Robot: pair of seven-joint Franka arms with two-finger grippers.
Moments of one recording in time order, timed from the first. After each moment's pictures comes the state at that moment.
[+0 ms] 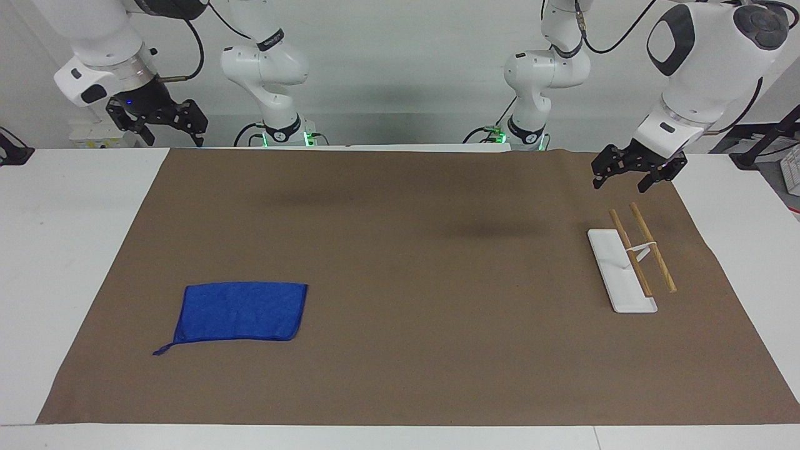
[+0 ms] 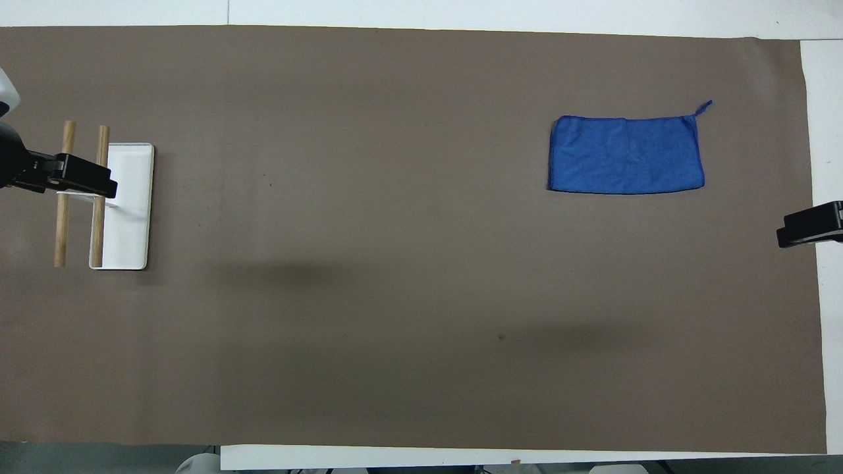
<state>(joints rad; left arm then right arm) -0.06 -0.02 -0.07 -1.68 -0.04 1.59 0.06 -0.07 -0.14 -0.02 -1.68 -0.05 1.43 -0.07</state>
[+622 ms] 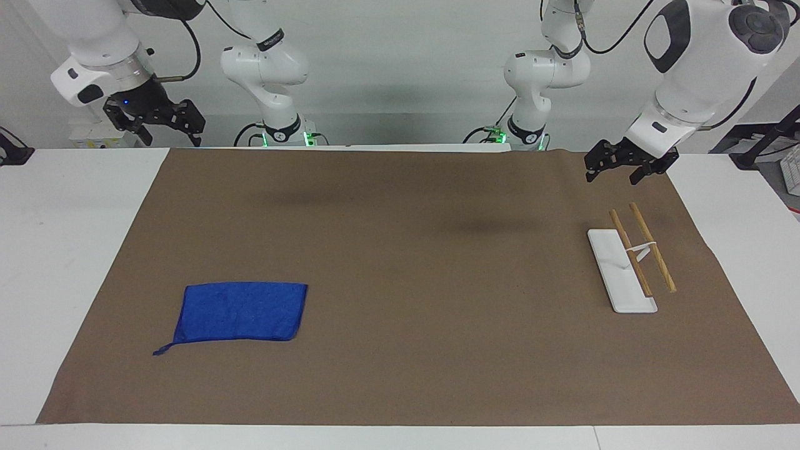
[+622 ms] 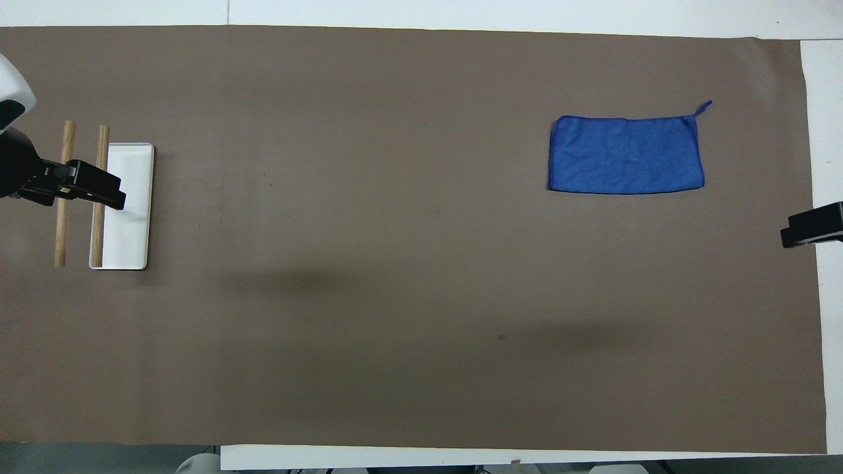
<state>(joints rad) -0.08 -0.02 -0.08 -1.65 -0.04 1.51 0.01 -0.07 -0.14 -0.02 -1.69 -0.05 1.47 -0.10</state>
